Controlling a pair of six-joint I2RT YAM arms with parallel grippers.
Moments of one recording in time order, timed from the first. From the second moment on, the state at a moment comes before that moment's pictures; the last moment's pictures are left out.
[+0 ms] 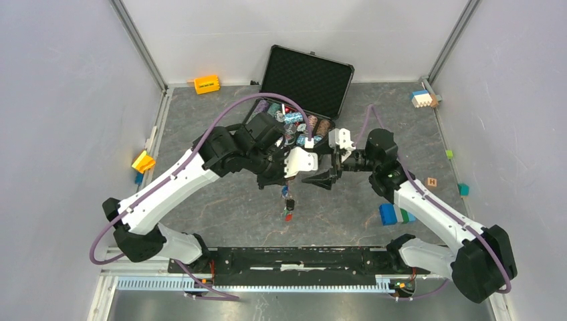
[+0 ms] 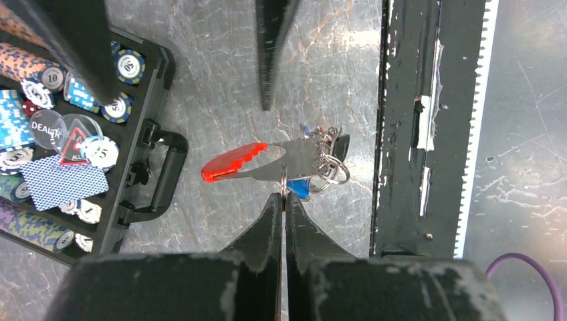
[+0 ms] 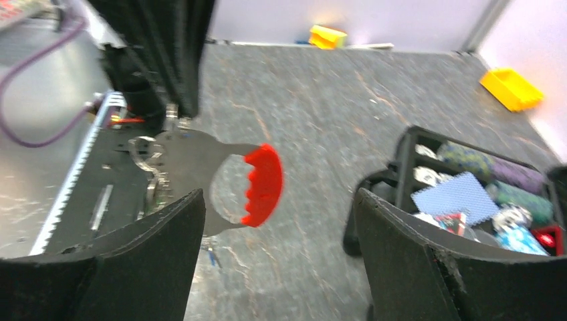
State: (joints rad) left arm -0.96 1.40 1.66 -1.22 0.30 0.55; right arm 0.51 1.11 0.73 0.28 -0.97 -0.21
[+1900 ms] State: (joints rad) left arm -1.01 1.53 1.78 -1.30 0.19 0.49; right arm 0.60 1.25 0.62 0.83 -1.12 0.29
